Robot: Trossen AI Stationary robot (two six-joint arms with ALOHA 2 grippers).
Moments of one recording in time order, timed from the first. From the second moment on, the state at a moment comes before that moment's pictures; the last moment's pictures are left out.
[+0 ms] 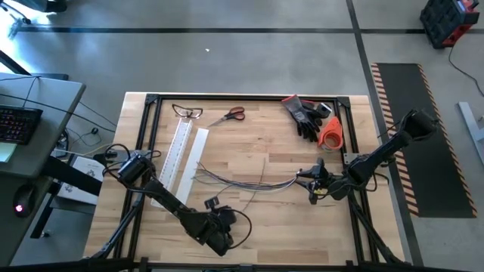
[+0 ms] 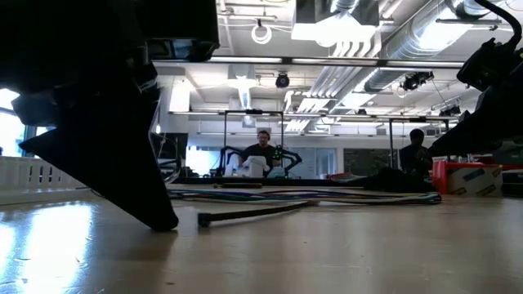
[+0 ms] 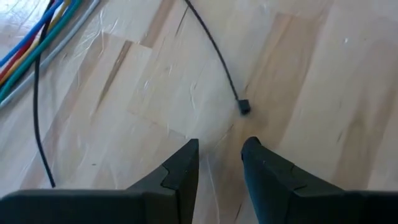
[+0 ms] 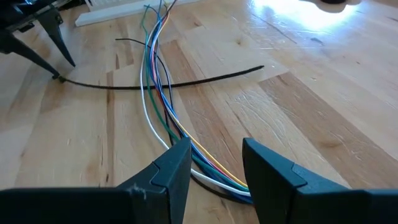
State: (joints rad) left arm -0.66 2.13 1.42 -0.69 -0.51 -0.98; right arm 0.66 1.06 0.12 0.26 0.77 0.70
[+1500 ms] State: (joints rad) left arm -0.55 2.17 1.64 -0.69 -0.61 -0.54; right arm 0.66 1.24 0.19 0.59 0.51 0.28
